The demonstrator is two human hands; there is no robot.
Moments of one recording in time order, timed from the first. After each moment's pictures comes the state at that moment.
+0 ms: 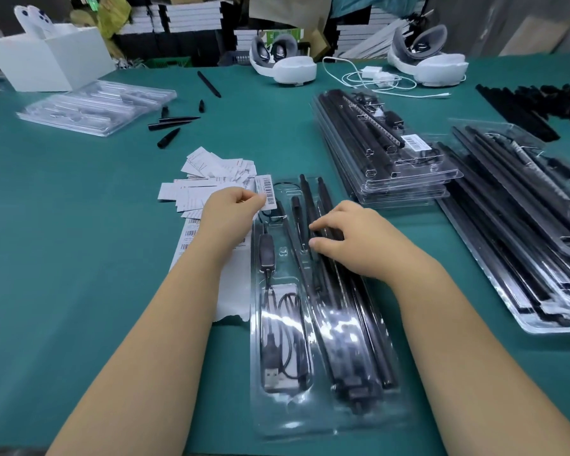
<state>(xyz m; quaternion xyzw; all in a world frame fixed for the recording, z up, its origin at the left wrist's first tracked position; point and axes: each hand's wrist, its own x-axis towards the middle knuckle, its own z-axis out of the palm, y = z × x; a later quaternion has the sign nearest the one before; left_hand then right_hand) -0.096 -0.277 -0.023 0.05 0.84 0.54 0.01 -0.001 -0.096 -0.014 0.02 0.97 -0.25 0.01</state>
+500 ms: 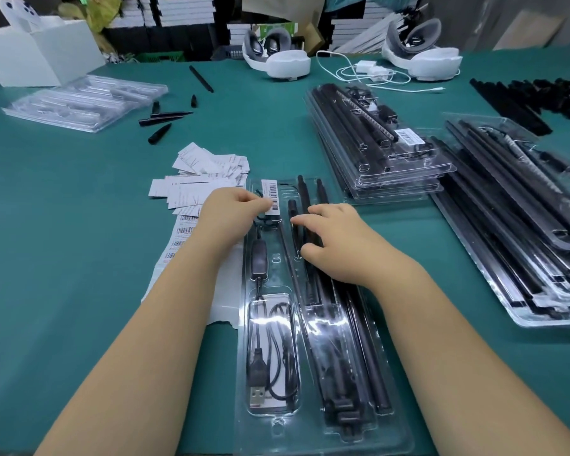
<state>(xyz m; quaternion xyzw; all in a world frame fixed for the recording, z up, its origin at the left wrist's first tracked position) -0.090 -0.269 -0.021 0.07 0.85 0.52 0.05 0.001 -0.112 -0.019 -0.01 0.98 -0.21 0.02</state>
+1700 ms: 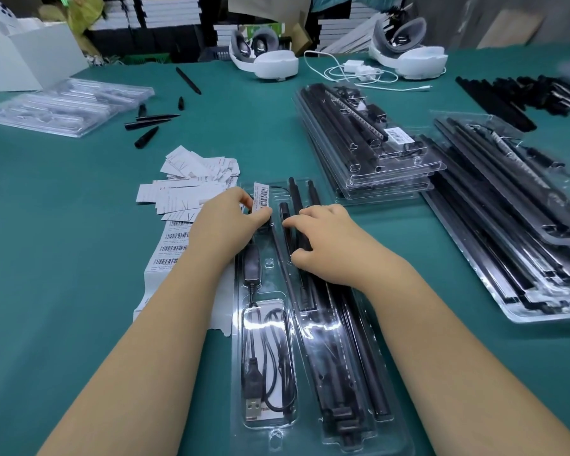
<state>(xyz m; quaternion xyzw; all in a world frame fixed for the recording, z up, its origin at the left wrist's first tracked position) -0.099 -0.264 -0.035 0.12 0.94 0.33 -0.03 0.001 -0.119 -0.014 -0.01 0.98 -0.18 0.02</state>
